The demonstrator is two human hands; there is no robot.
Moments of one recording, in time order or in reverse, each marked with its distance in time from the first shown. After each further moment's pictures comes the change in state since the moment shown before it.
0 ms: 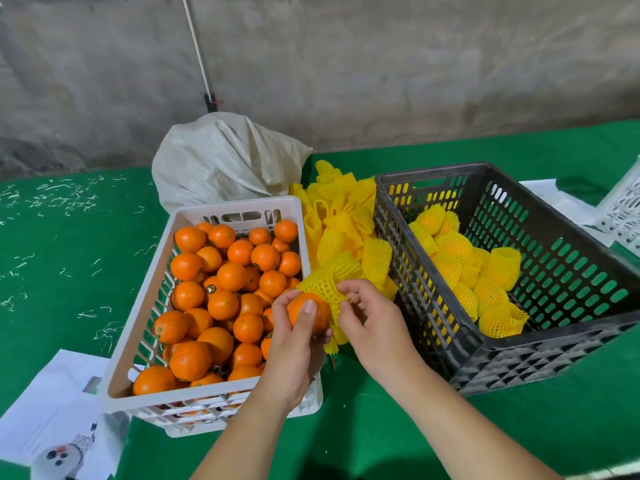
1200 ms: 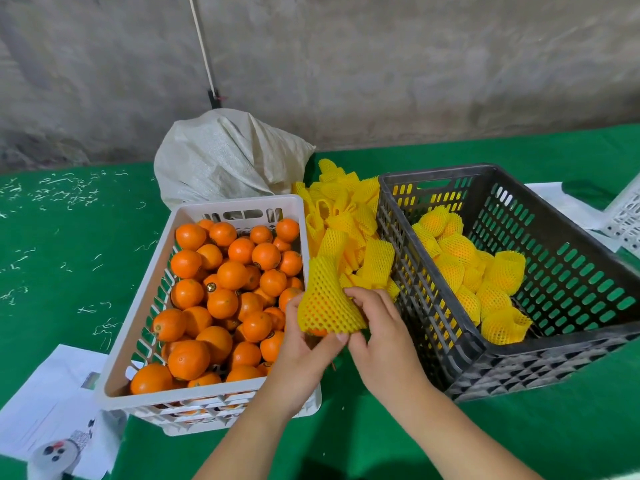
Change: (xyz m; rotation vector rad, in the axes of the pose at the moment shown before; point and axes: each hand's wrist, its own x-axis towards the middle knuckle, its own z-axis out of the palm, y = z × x) left_hand -0.008 -0.001 0.003 0.360 -0.120 0.180; right_hand -0.016 0.001 -0.006 -0.185 -0.005 -0.103
